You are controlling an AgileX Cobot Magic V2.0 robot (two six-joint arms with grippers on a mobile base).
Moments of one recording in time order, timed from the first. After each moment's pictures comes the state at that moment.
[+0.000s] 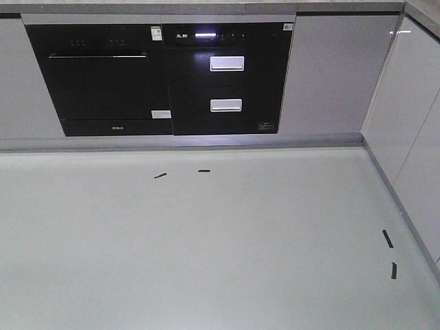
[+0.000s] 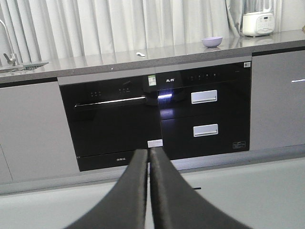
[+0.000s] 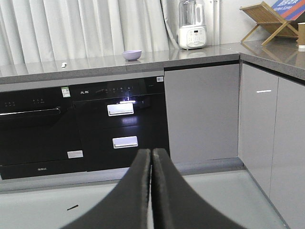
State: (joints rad) left arm 0.01 -0.01 0.03 -0.08 0.08 0.10; right arm -0.03 -0.01 0.03 -0.07 0.06 0.09
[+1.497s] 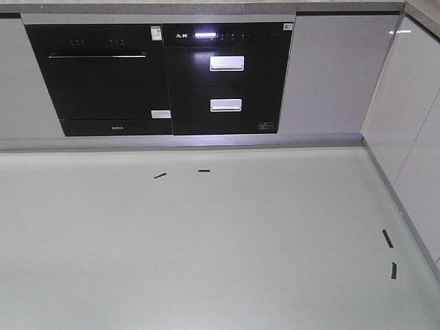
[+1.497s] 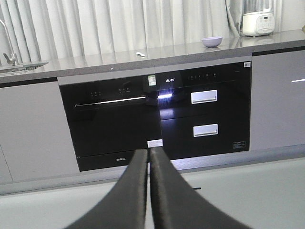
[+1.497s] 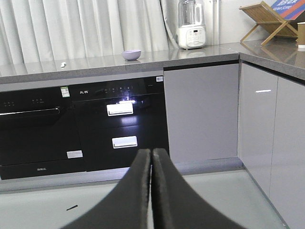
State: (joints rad) left arm 0.01 -0.01 0.03 -0.08 0.08 0.10; right arm -0.04 -0.01 0.03 -0.07 0.06 0.09
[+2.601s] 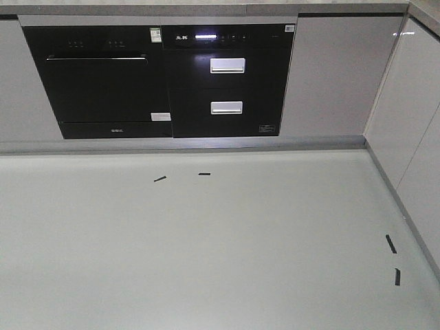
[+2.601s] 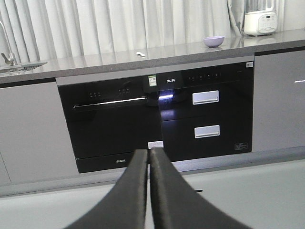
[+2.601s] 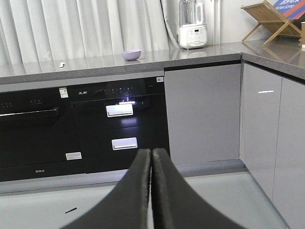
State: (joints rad) left arm 0.01 -0.01 0.03 -0.08 0.08 0.10; right arm -0.04 -0.01 0.03 -0.07 0.06 0.09
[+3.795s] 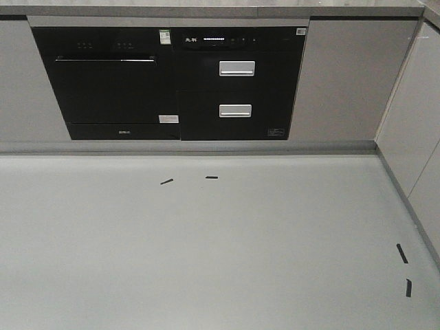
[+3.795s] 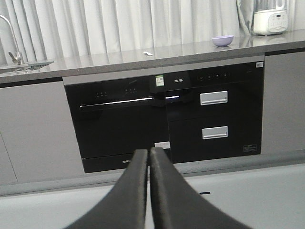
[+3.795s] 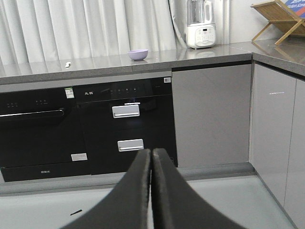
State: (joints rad) left arm 0.01 -0.01 0.03 -0.08 0.08 0.10; right arm -0.04 -0.01 0.03 -0.07 0.06 0.09
